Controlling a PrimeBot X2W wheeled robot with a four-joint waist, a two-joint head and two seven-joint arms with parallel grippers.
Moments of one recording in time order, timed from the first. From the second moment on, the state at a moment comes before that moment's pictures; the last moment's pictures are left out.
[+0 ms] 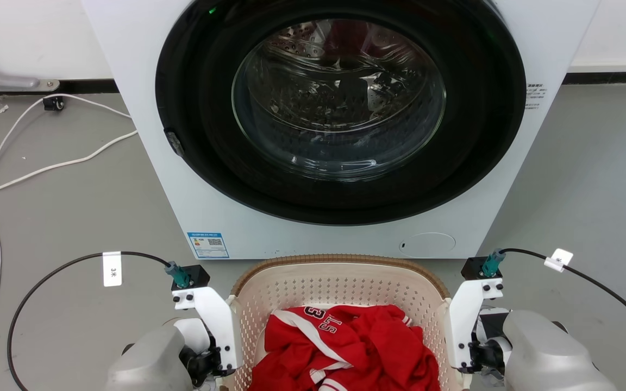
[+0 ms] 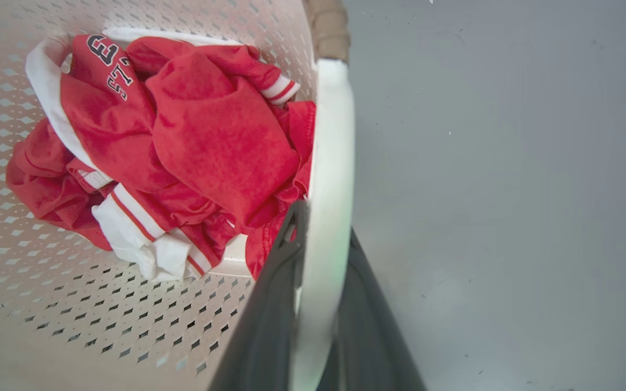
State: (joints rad) left arm -0.68 0.16 -0.94 1.23 -1.18 -0.13 0.29; right arm -0.68 -0.08 0.70 1.29 0.76 0.13 0.41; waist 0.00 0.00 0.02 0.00
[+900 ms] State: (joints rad) left arm -0.68 0.16 -0.96 1.24 -1.21 -0.13 0.29; right arm -0.68 -0.08 0.71 1.29 0.77 0.13 0.41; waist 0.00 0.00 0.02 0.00
